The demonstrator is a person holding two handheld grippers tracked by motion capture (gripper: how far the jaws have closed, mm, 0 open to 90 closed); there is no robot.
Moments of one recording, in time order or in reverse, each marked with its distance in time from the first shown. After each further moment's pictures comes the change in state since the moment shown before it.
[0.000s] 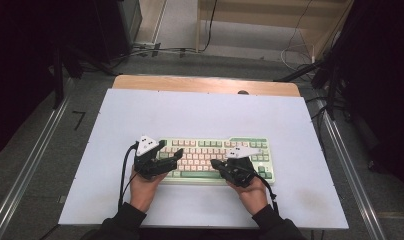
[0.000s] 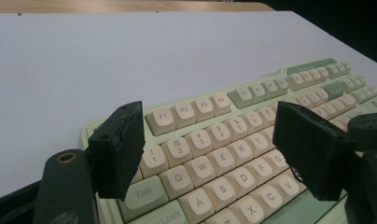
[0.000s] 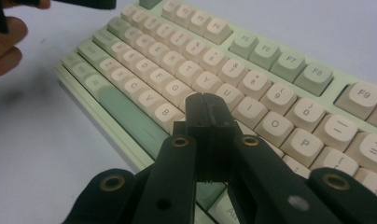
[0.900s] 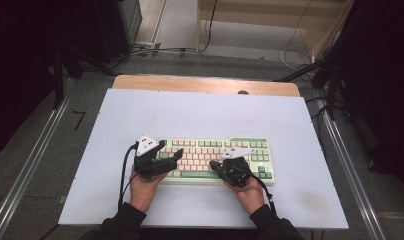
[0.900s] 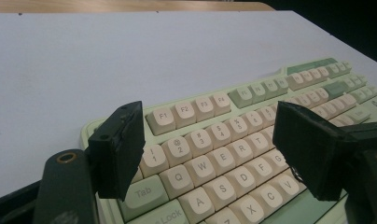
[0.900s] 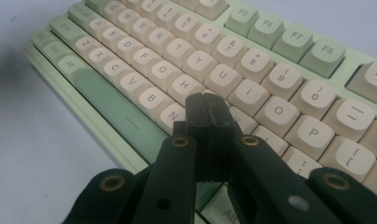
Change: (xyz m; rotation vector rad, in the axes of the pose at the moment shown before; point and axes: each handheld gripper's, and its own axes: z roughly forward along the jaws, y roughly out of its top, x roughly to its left) left arm 0.000 0.000 0.000 0.001 0.001 0.001; right arm -0.001 -0.005 0.015 0.055 -0.035 -0.007
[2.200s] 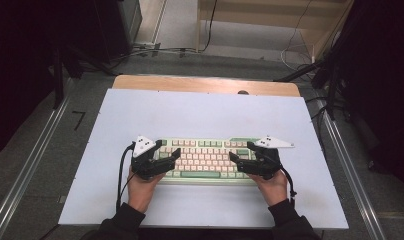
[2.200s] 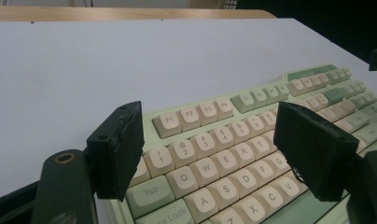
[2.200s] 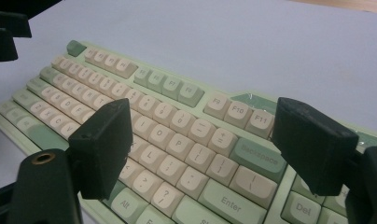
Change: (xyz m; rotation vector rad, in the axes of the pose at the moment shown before) left arm 0.002 0.001 -0.007 -0.025 0.014 0.003; right arm -0.053 -0.001 -0.056 -0.174 -0.103 0.134
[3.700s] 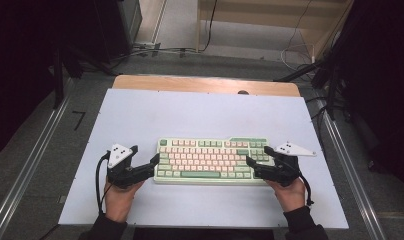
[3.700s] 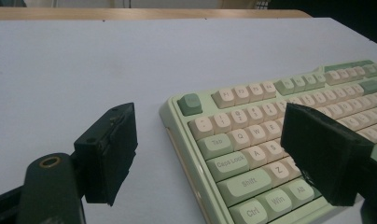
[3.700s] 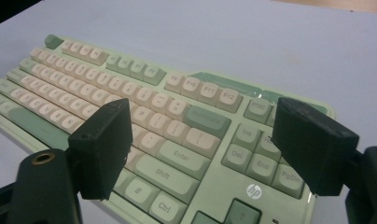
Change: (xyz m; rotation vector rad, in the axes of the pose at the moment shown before) left arm 0.025 -0.011 -0.050 -0.007 0.121 -0.010; right arm -0.024 -0.017 -0.037 -0.015 -0.059 0.021
